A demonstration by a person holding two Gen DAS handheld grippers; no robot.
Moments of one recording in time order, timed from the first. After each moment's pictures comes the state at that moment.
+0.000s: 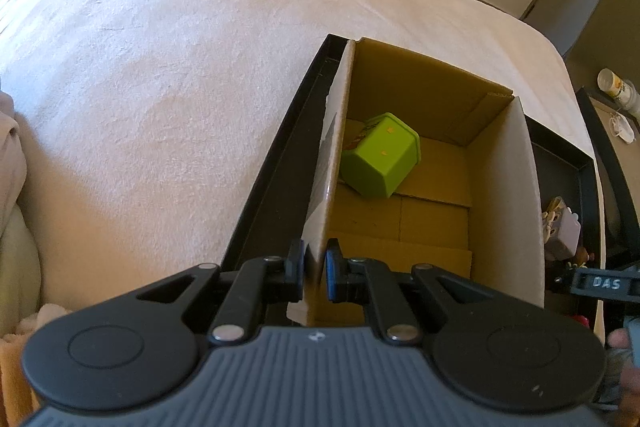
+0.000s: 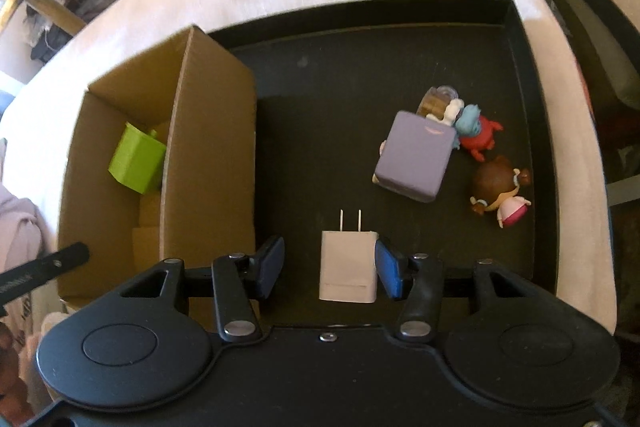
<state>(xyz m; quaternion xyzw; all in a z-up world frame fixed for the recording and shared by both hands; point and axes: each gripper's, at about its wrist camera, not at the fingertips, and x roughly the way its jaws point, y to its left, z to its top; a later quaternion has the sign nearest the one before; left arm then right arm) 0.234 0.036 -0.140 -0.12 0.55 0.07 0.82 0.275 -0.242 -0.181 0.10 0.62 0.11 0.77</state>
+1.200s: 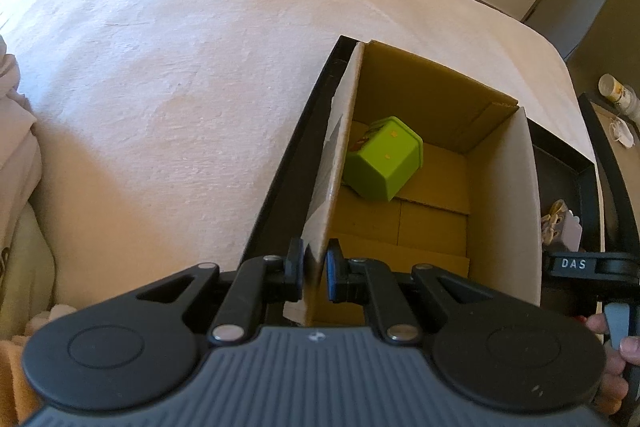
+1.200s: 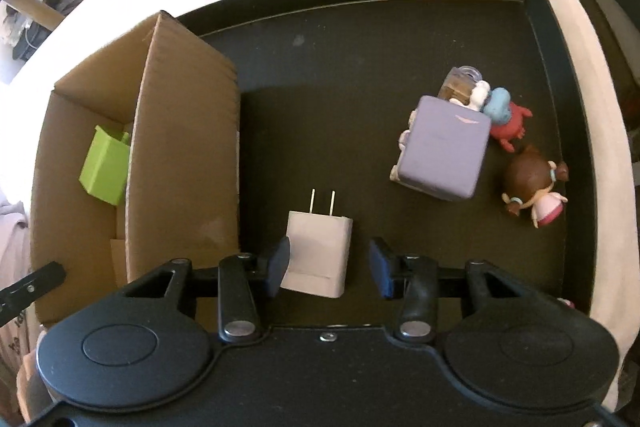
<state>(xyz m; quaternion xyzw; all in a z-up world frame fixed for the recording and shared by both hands) 0.232 0.048 -0.134 -0.13 0.55 0.07 0.82 0.290 -0.221 -0.203 0.10 0.65 0.09 0.75</state>
